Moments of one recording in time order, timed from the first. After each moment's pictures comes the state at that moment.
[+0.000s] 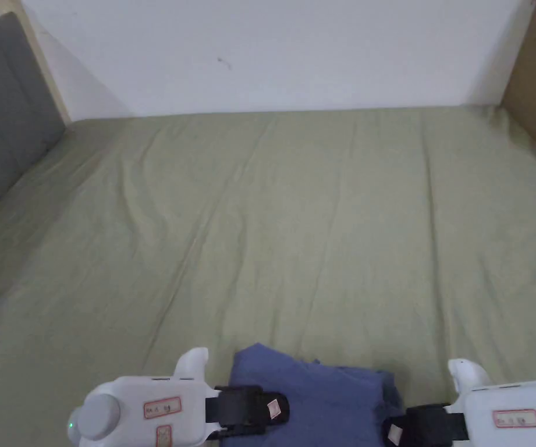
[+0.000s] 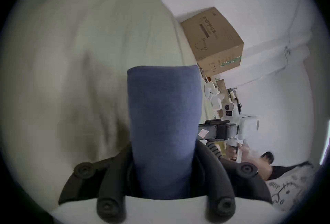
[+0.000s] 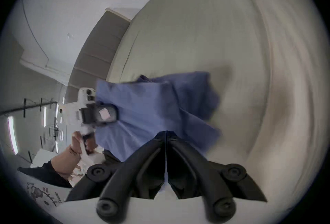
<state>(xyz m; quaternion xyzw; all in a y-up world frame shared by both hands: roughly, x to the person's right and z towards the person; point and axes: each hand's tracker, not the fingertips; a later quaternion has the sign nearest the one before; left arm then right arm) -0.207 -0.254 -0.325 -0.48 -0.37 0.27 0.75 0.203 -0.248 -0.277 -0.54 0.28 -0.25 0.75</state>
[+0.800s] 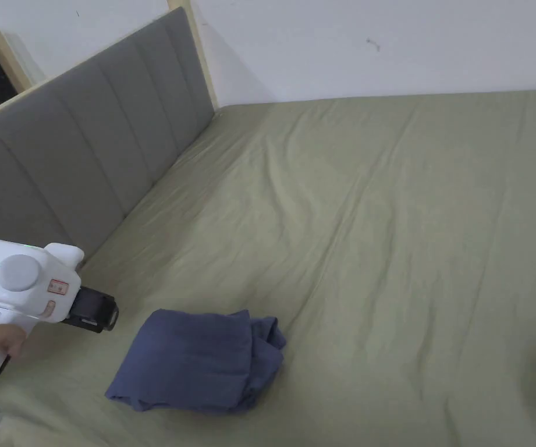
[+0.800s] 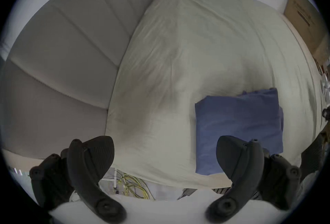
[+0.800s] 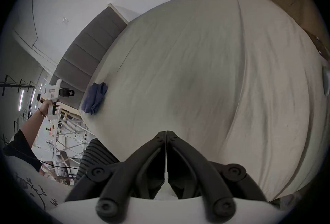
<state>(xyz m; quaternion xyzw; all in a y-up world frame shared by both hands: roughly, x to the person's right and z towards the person) -0.543 -0.135 -0.362 -0.55 0.07 -0.08 0.83 0.196 -0.190 -0.275 -0.51 0.22 -0.15 0.82</state>
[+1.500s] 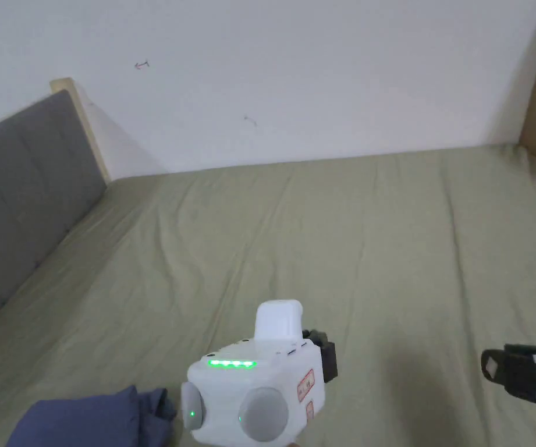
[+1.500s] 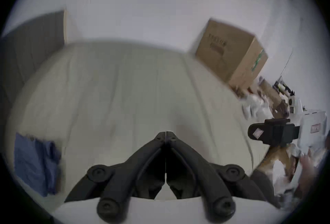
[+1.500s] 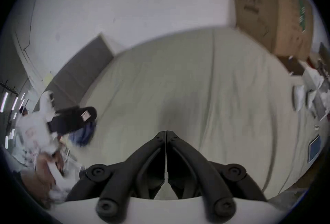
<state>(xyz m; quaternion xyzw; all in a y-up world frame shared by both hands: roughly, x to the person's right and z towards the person) -0.093 -0.132 -0.319 -0.26 -0.20 0.06 0.94 0.210 -0.113 -0.263 -0.34 0.09 -0.13 0.93</state>
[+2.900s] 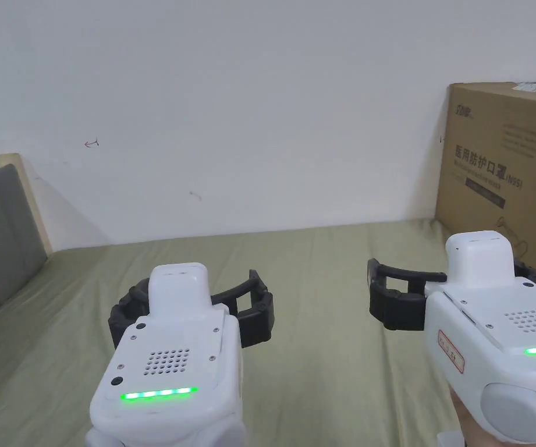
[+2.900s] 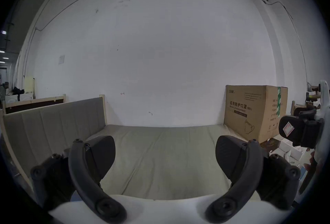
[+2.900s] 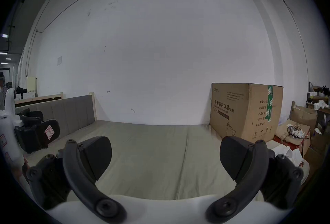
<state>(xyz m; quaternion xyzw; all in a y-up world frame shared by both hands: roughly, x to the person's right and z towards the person) -0.082 -0.020 -0.278 -0.01 -0.04 -0.01 1.00 0.180 -0.010 -0.250 -0.02 -0.01 0.00 1.00</state>
